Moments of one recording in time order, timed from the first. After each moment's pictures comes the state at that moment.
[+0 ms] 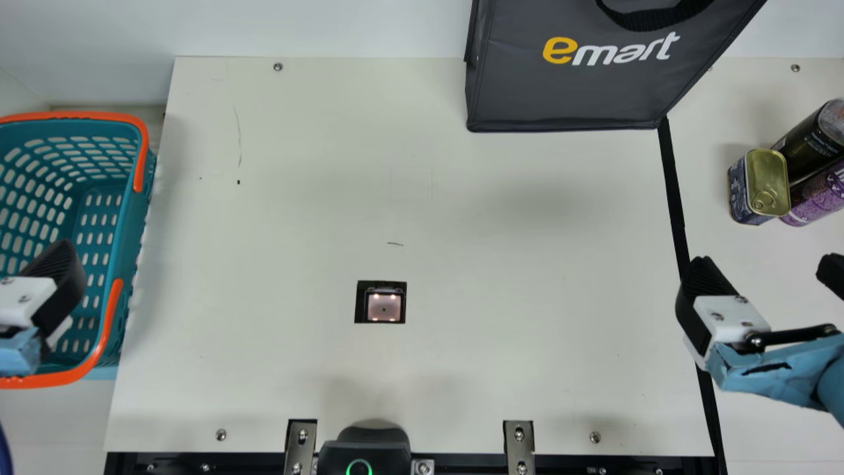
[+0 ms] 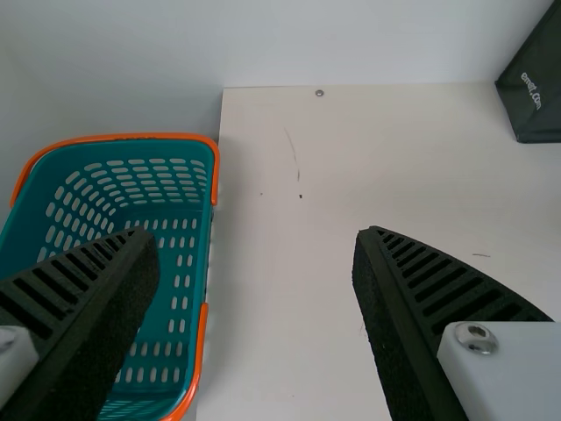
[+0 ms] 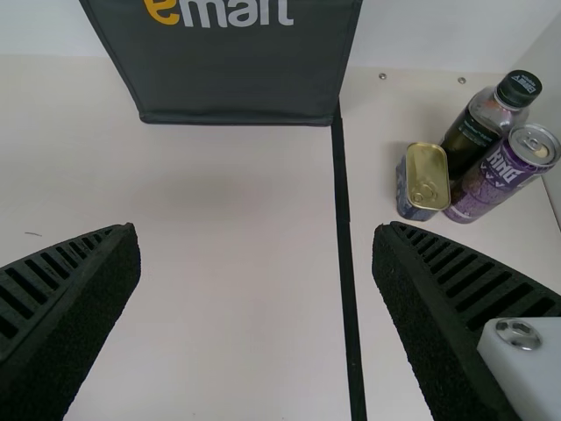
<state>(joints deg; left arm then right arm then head) -1.7 43.3 -68.9 -1.5 69.4 2.7 0.7 42.6 -69.8 -0.8 69.6 -2.2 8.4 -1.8</state>
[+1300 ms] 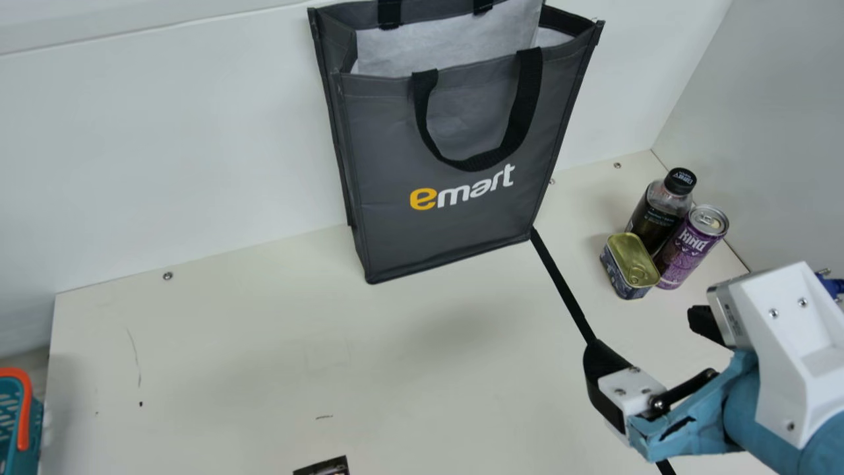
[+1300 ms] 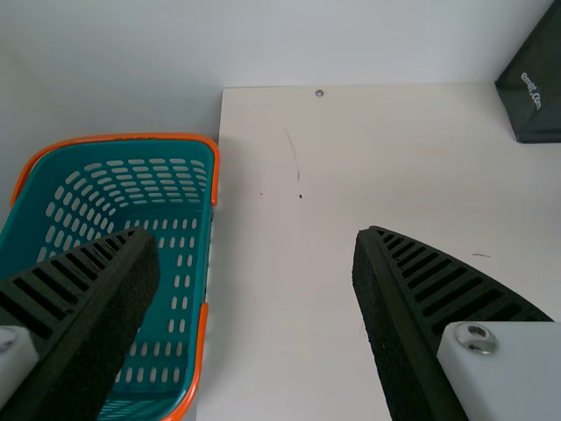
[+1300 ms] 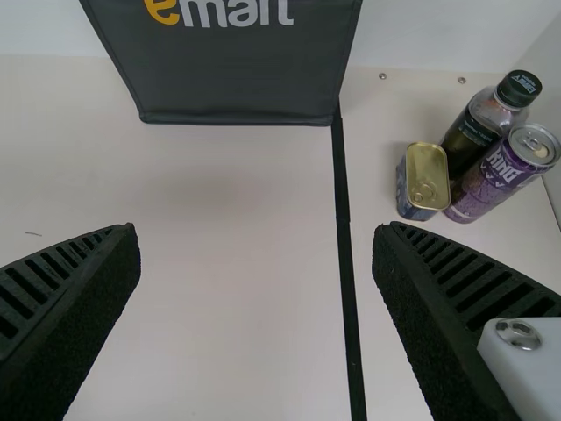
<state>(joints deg) -1.7 43.3 -68.9 -1.5 69.4 2.7 0.7 42.6 -69.8 -0.8 69.6 -2.2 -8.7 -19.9</state>
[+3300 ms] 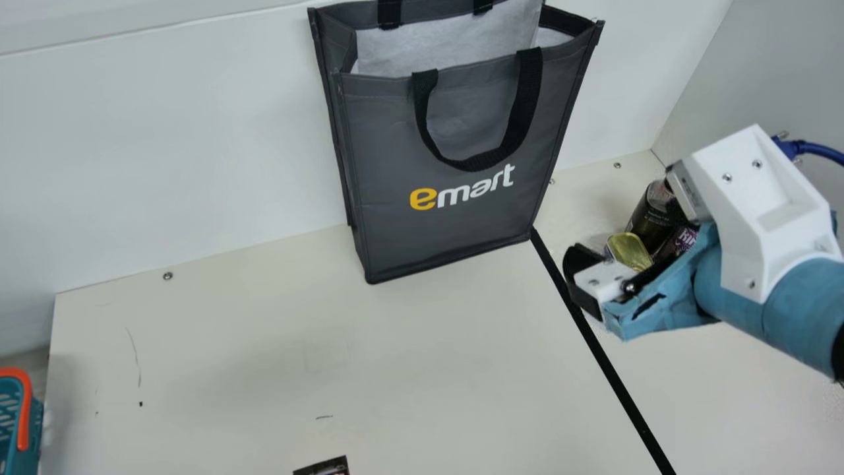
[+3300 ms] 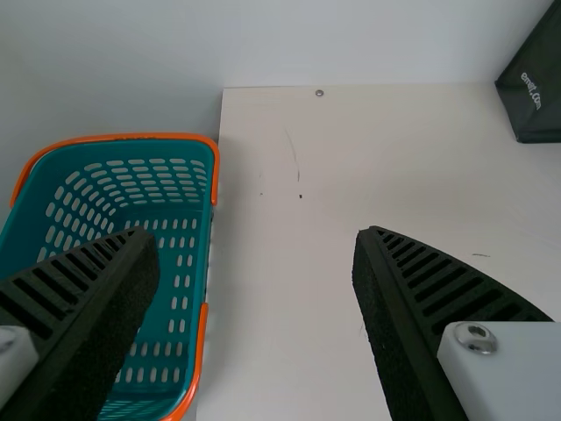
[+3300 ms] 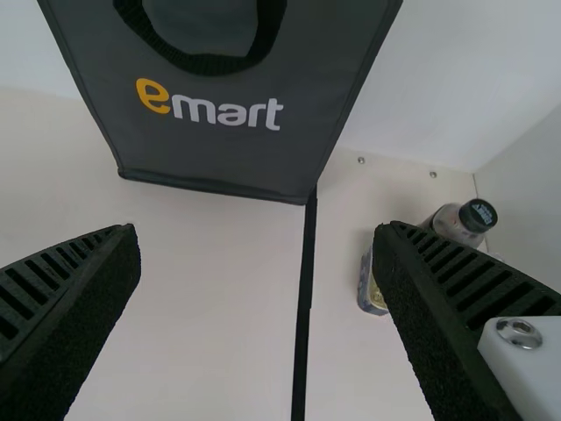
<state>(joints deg) -1.7 43.3 -68.9 -1.5 69.4 2.7 -3.3 58.9 -85.4 2.4 65.3 -15.2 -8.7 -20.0</state>
